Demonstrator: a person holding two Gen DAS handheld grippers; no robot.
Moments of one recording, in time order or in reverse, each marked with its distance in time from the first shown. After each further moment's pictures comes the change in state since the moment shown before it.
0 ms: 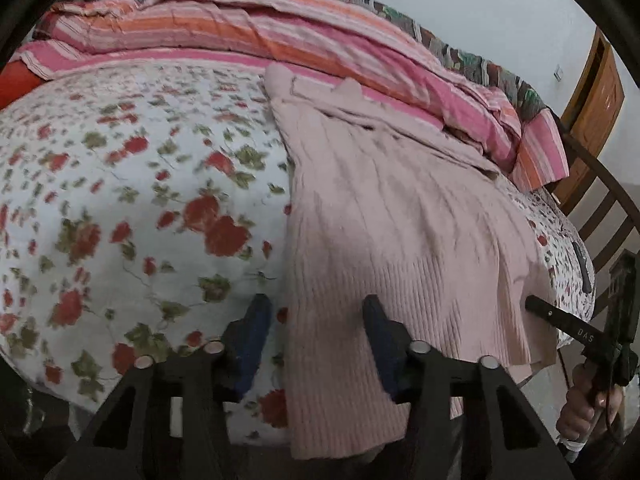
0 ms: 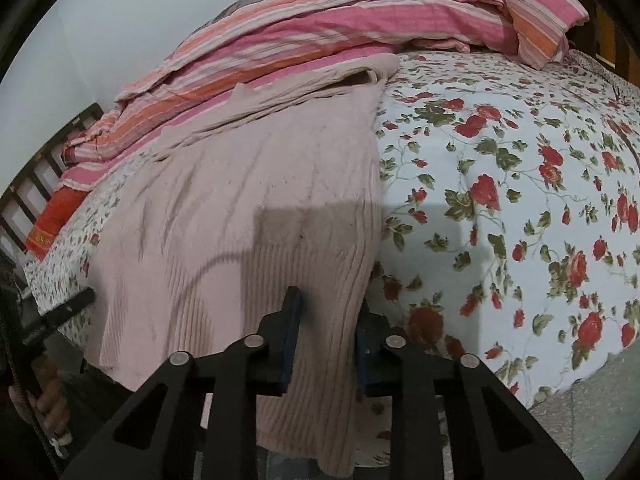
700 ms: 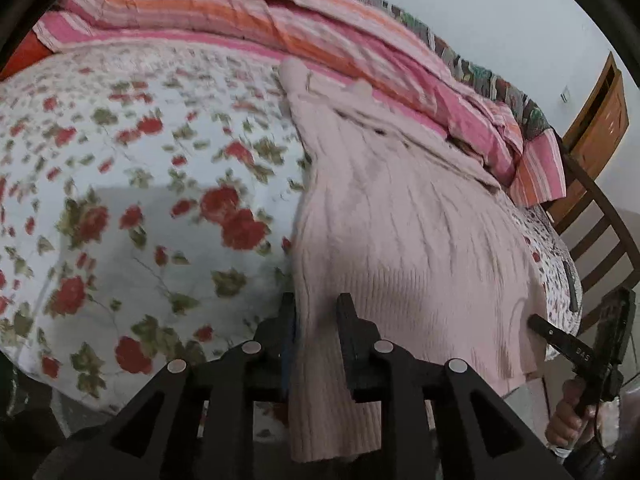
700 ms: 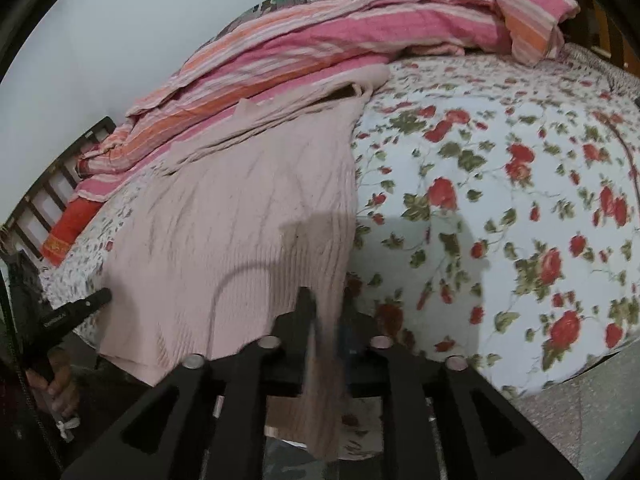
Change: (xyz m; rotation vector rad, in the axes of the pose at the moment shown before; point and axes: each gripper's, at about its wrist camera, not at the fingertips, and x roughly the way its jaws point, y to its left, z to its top) left arm 0.000 0.015 0.002 -0.087 0.027 -0.051; right arm -0.015 -0.027 -0.002 0.019 -0.012 0.065
